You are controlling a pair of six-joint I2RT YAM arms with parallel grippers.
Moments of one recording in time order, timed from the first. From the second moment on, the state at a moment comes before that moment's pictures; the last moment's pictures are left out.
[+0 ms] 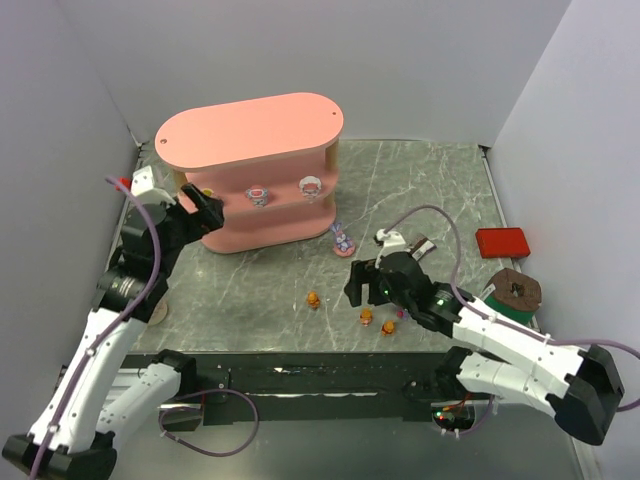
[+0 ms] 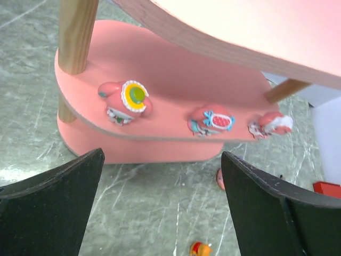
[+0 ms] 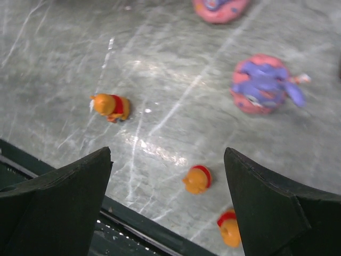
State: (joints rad) left arm -0.30 0.80 0.98 -0.43 -0.23 -0.57; right arm 0.83 0.90 0.60 -0.36 0.21 0.54
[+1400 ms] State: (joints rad) left arm -0.30 0.53 0.78 -0.48 -0.08 -0.52; right arm 1.21 1.74 0.92 -0.25 0.64 0.92
